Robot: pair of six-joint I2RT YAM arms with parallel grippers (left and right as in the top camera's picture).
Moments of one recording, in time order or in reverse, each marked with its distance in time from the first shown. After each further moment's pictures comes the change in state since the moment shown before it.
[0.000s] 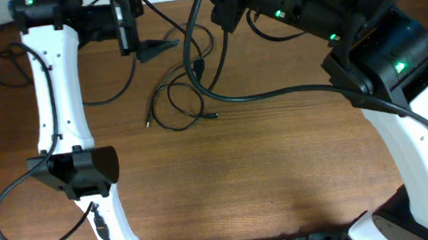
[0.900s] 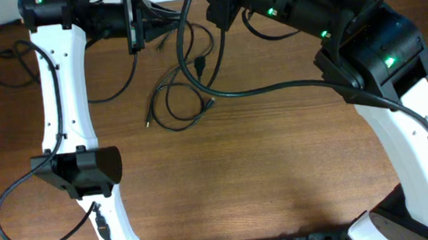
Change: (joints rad) left arm -0.024 0.000 0.000 0.072 -0.137 -0.061; right arm 0.000 0.016 0.000 -0.013 0.018 -0.001
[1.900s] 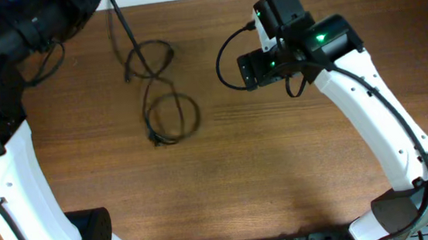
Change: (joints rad) left arm 0.023 -0.434 0.121 0.365 -0.661 0.211; right arm -0.148 0.010 -0.555 -0.632 0.448 0.103
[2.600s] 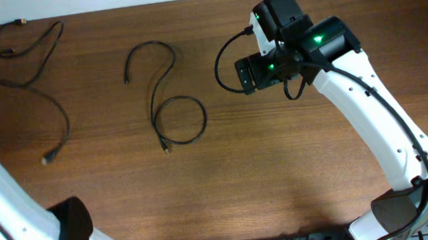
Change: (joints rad) left arm 0.349 0.060 0.001 -0.190 -1.508 -0.219; right arm 0.000 0.000 -0.017 0.001 -0.040 0.000
